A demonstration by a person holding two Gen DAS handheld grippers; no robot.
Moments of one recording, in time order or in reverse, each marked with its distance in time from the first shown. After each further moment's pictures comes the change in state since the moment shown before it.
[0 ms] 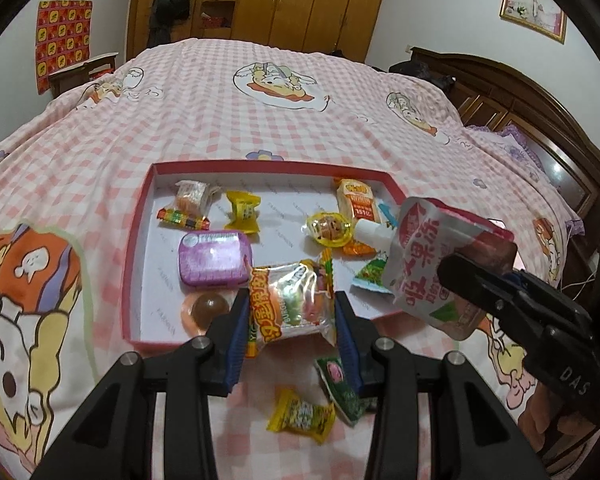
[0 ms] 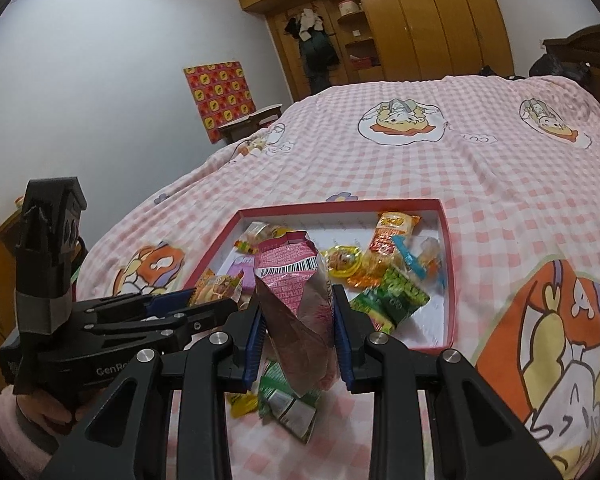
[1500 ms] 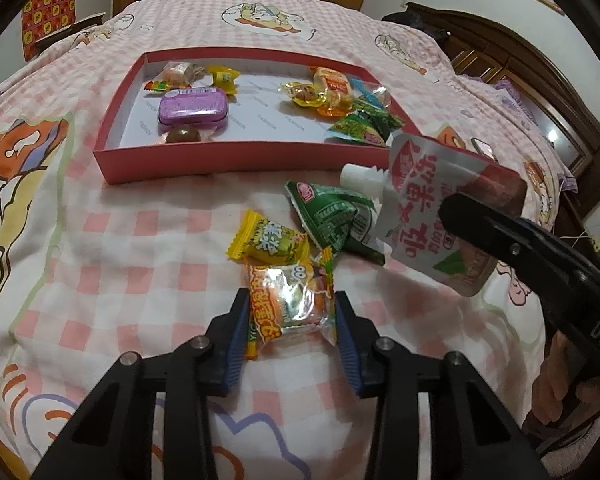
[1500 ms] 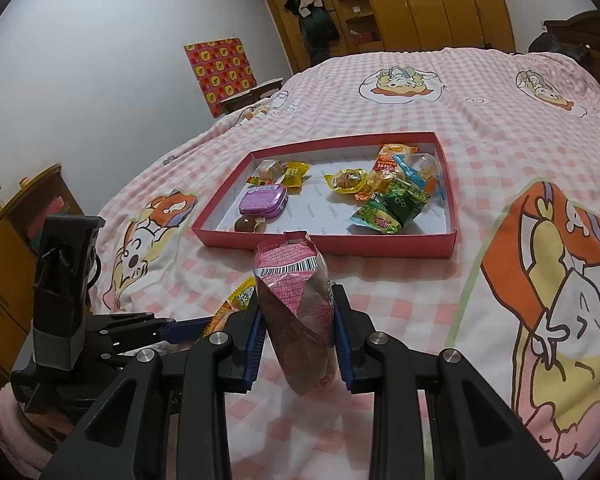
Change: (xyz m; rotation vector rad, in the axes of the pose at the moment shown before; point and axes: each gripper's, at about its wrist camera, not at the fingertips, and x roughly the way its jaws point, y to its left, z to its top) left arm -0.009 -0.018 -0.095 0.003 0.183 -0.037; right arm -0.026 0.010 -0.062 0.007 0.094 0.007
